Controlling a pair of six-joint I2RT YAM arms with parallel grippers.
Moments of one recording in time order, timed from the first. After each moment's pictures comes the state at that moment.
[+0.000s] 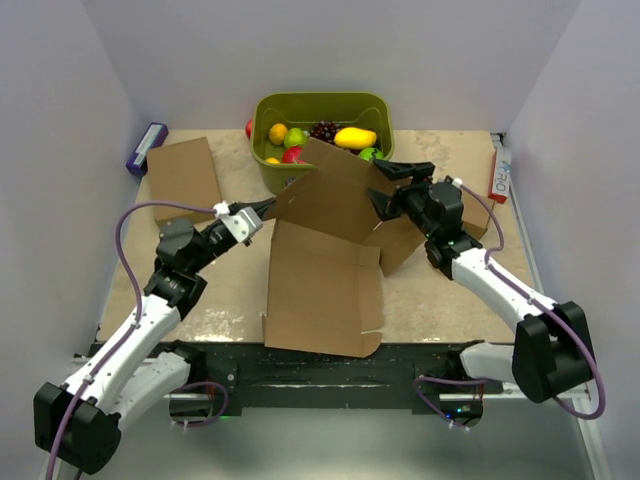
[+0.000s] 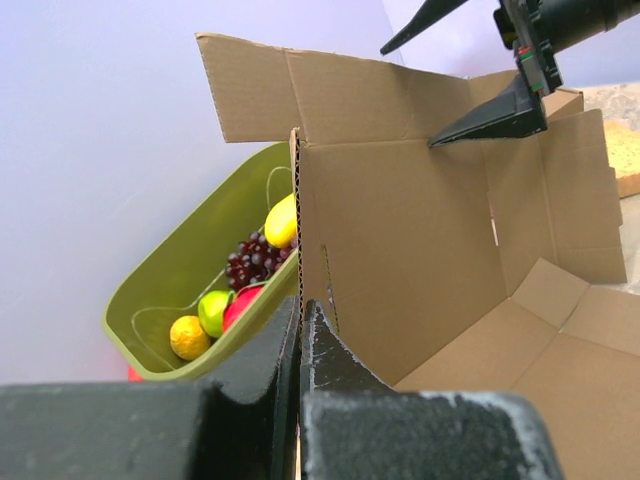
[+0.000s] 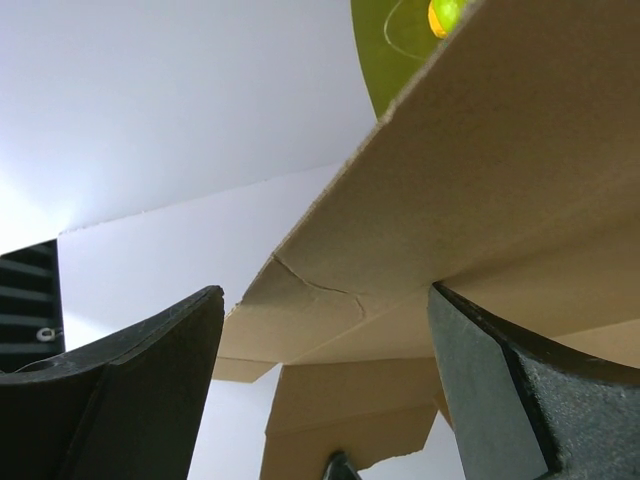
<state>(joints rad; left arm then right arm) -0.39 0.85 0.62 0.38 0.49 0.40 0.35 1.25 0.77 0.35 -0.07 1.75</state>
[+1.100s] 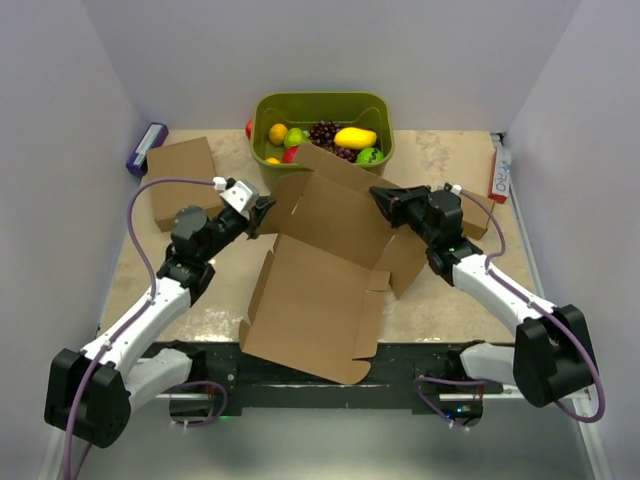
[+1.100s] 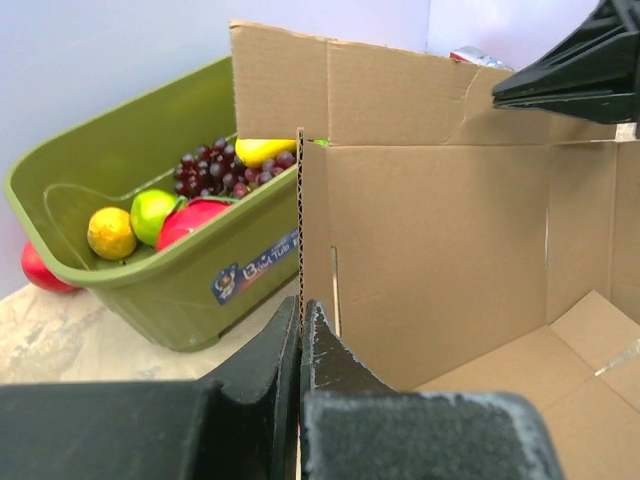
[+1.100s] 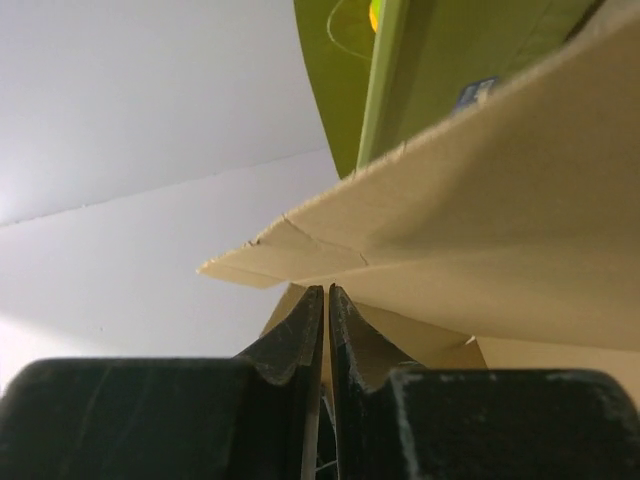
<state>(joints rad) -0.35 1.01 0.62 0.43 0.39 0.11 0.35 1.25 0.71 0.34 -0.10 1.67</state>
